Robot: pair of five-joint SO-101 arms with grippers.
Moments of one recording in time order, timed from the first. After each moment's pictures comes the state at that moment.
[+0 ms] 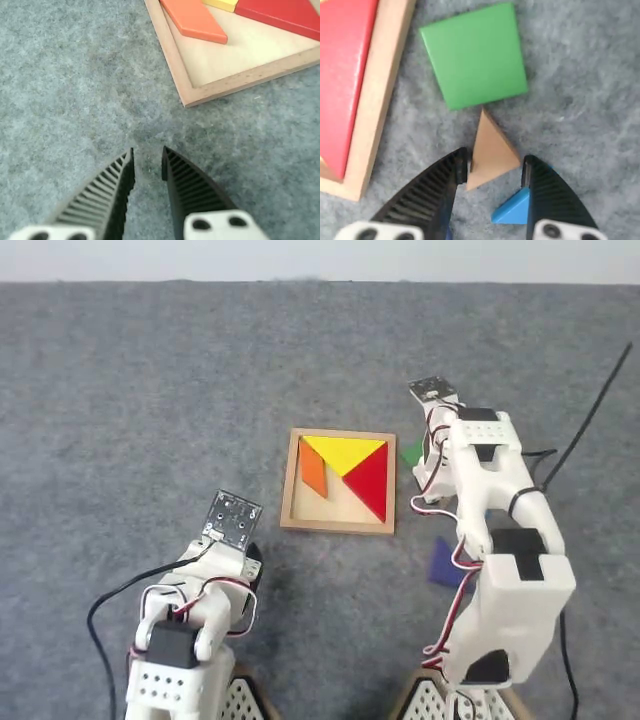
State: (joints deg) left arm 3.2 -102.5 96.9 69.8 -7.2; right arm -3.9 22.1 10.3 64.0 18.5
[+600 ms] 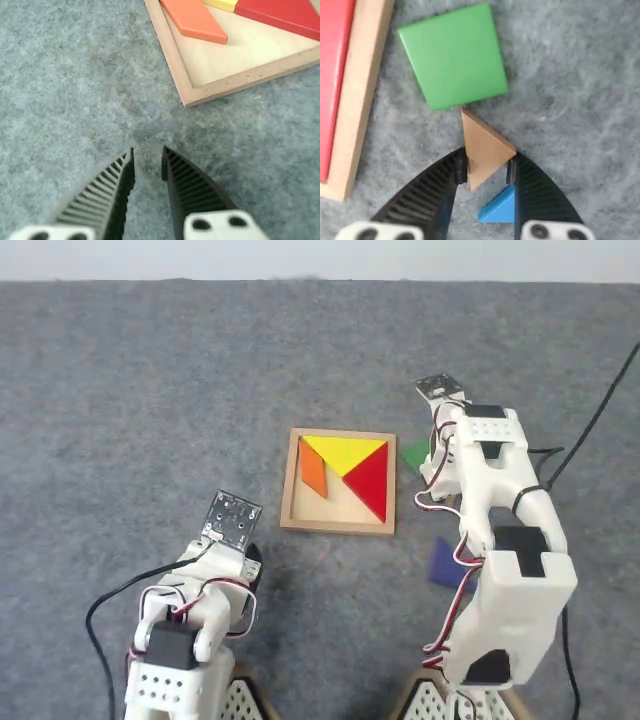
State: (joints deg) left arm 3.2 -102.5 96.9 69.8 -7.2; right arm -3.1 22.2 9.2 65.2 19.7
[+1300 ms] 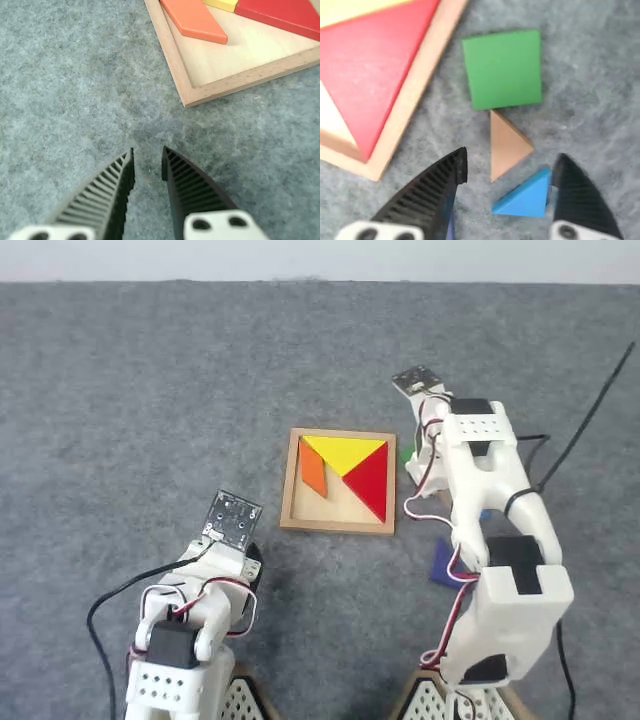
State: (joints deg) left arm 3.2 -102.5 96.9 69.8 -7.2; right arm -7.2 16.4 9.3 68.4 23.8
